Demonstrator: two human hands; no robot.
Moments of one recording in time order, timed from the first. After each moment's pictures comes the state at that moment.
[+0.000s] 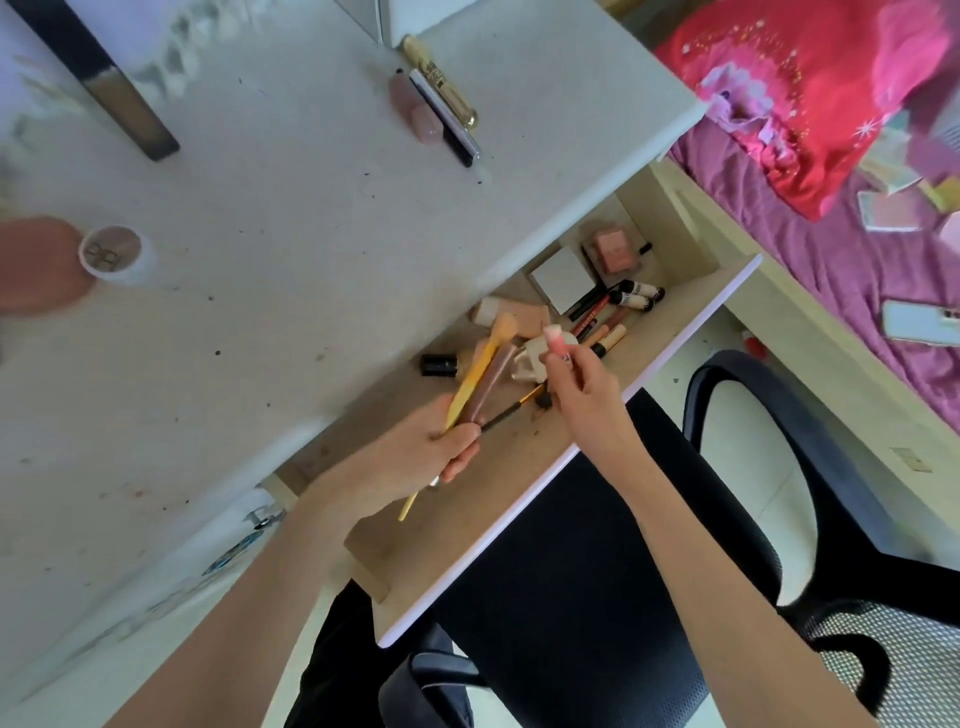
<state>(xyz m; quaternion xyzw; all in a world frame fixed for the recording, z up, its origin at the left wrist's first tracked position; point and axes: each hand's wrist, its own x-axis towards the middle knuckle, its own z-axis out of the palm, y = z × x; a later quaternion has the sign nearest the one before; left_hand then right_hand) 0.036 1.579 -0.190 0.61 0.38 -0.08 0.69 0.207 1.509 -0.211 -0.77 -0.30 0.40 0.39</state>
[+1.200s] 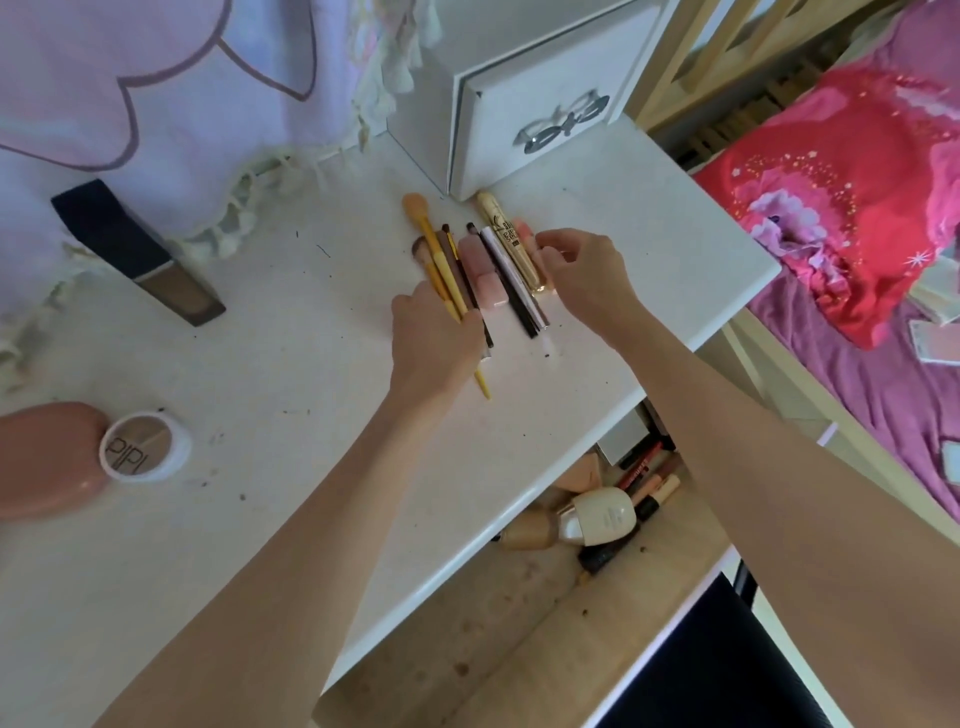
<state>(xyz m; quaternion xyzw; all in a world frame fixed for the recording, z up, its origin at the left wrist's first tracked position) 0.124 1.800 -0.189 0.63 0.63 0.17 0.42 0.276 1.793 -0.180 -0.81 -0.43 0.27 0.29</state>
